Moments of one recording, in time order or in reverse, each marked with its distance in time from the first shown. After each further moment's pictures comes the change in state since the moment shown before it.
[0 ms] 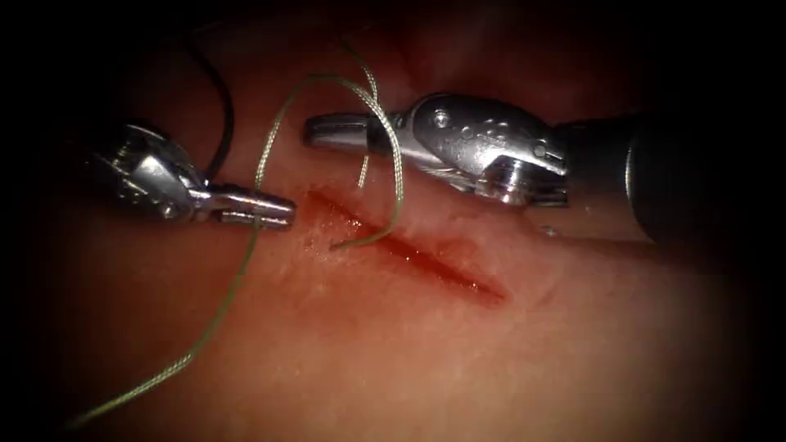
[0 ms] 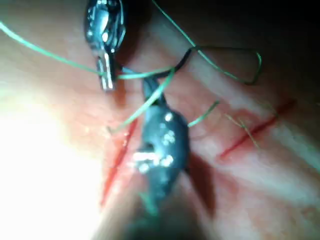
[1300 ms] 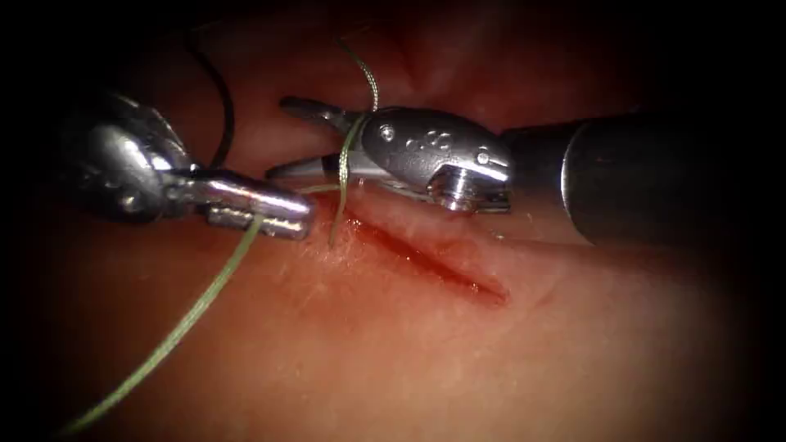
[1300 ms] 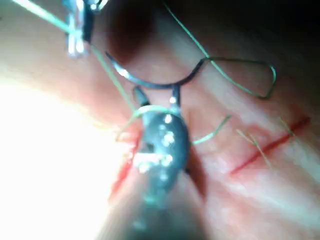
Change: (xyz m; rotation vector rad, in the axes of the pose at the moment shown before) right arm -0.002 -0.001 0.004 -0.127 -0.031 -0.051; left arm 0.012 -0.008 -0.004 0.015 0.096 -0.012
